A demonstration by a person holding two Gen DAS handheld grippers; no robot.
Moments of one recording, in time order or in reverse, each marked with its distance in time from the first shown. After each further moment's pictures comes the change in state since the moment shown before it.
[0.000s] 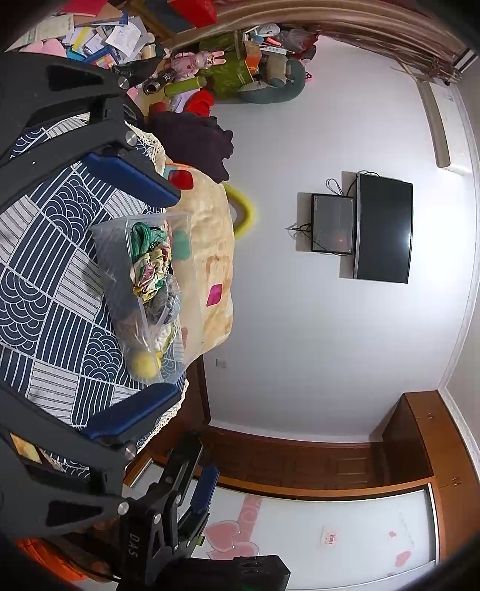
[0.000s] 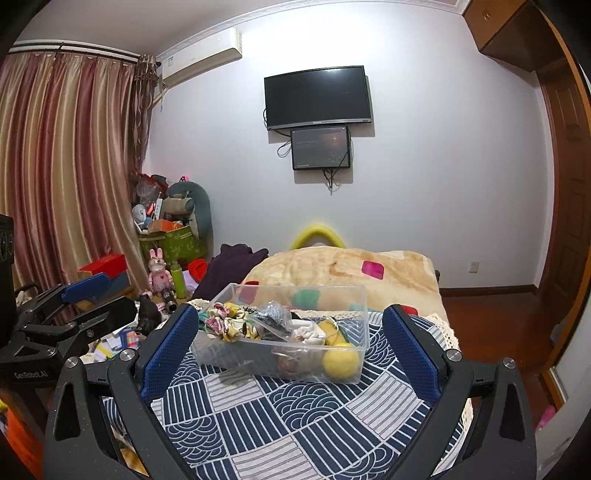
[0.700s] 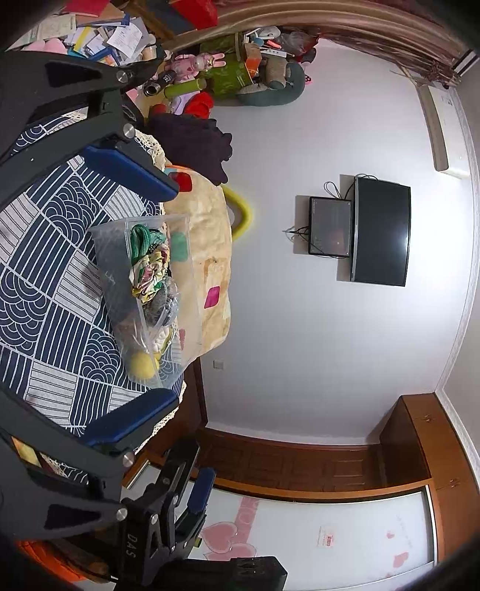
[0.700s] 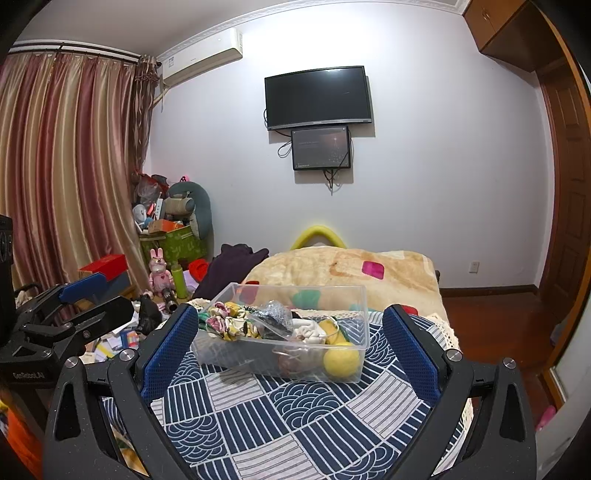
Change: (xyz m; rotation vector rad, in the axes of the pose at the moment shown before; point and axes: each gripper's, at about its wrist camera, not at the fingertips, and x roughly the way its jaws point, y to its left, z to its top) left arm -0.003 -0.003 -0.001 -0.007 -0.014 0.013; right arm -0.001 -0.001 0.000 0.001 0.001 0.001
